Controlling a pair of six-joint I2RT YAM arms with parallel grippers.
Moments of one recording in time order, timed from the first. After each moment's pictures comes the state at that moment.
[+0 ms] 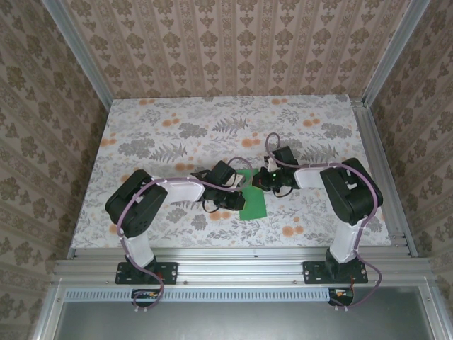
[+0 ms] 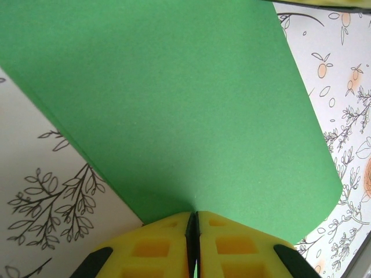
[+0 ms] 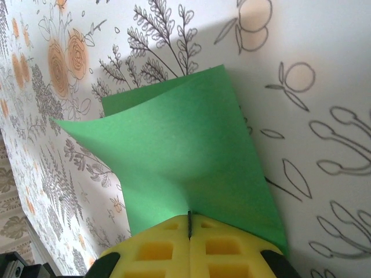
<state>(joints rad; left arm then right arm) -0.82 1.80 0.91 -0.20 0.43 -0.45 0.36 1.85 0.87 0.03 -0.53 0.73</state>
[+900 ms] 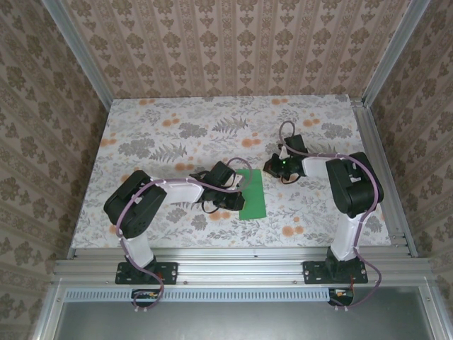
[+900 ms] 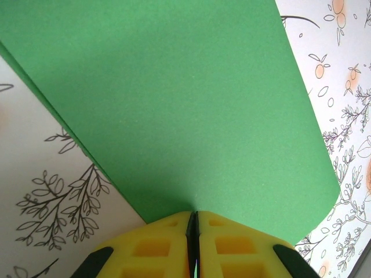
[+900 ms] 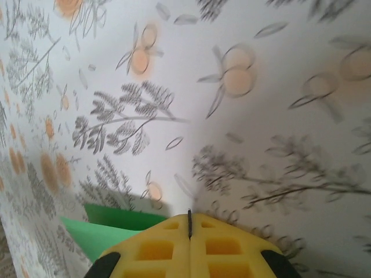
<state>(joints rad) -0.82 1.79 0.88 -0.17 0.42 -0.43 0.23 1.91 0.98 -0.04 -0.46 0.72</state>
